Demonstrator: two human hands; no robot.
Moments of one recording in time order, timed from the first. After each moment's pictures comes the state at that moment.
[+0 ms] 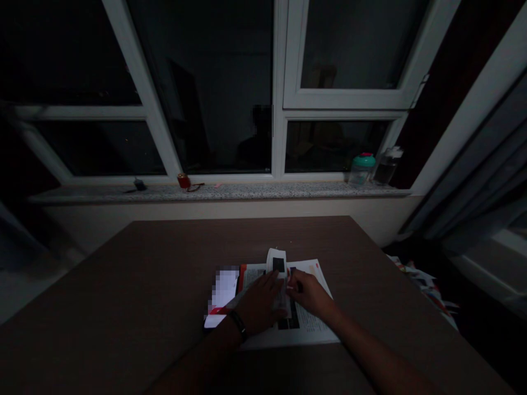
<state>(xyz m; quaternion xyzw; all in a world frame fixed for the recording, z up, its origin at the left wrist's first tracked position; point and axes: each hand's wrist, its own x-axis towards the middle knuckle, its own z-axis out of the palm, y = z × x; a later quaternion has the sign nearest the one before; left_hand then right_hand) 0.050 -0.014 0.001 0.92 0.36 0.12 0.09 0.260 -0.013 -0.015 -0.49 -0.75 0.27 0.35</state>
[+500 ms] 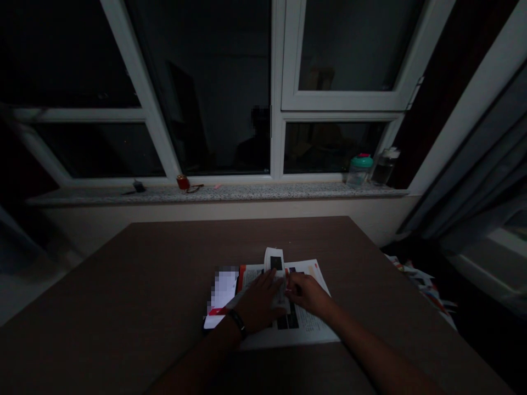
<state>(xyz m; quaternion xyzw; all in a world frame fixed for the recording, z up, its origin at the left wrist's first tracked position) 0.047 -0.008 -0.005 0.92 0.37 0.11 0.12 0.262 -0.013 -0.011 -0.45 -0.81 0.23 0.31</state>
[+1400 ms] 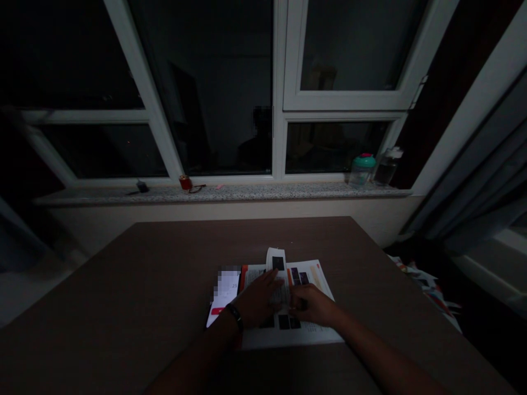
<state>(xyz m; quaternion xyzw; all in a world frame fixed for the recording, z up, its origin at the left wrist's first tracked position) 0.036 0.002 -0.005 0.92 0.33 0.12 0.15 0.267 -0.031 -0.006 -0.38 -0.81 0.34 0.27</state>
